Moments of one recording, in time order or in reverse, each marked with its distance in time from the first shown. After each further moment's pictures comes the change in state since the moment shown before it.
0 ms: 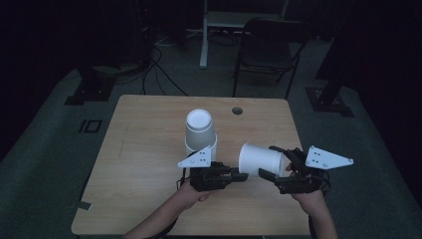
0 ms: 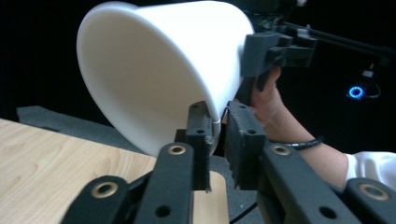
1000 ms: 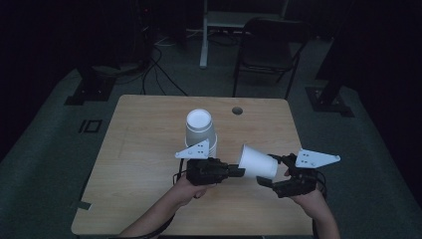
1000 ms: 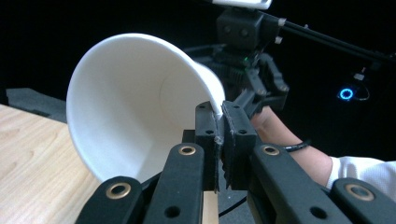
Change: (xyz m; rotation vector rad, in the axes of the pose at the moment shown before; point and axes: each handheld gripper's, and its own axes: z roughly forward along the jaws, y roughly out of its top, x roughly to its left) left arm 0.008 0.016 -0.009 0.033 -0.006 -0.075; right arm -0.010 -0.021 0.009 0.185 0.027 0.032
